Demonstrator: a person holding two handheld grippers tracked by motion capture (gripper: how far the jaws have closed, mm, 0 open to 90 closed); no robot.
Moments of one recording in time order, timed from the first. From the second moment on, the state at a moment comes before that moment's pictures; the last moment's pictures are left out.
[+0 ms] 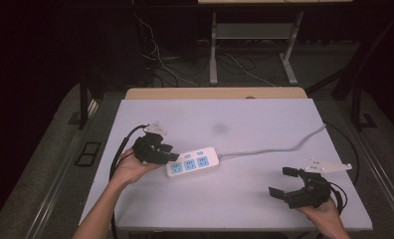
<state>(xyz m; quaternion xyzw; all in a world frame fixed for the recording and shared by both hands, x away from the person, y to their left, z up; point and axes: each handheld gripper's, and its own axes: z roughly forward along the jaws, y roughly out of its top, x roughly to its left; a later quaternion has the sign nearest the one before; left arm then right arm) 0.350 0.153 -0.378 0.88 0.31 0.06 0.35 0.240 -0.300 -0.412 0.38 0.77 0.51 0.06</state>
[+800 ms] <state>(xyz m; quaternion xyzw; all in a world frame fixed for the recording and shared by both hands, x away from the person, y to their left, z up) 0.364 0.148 -0.394 0.89 0.31 0.05 0.32 0.240 -0.300 -0.413 0.38 0.77 0.51 0.06</state>
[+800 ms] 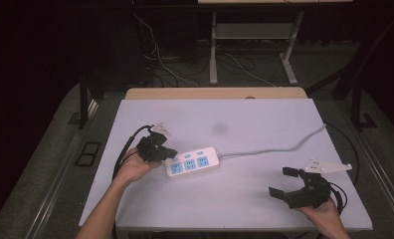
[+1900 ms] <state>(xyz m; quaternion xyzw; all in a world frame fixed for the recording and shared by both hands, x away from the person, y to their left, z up) 0.369 0.144 -0.406 0.90 0.32 0.04 0.30 0.240 -0.300 -0.413 0.38 0.77 0.51 0.06</state>
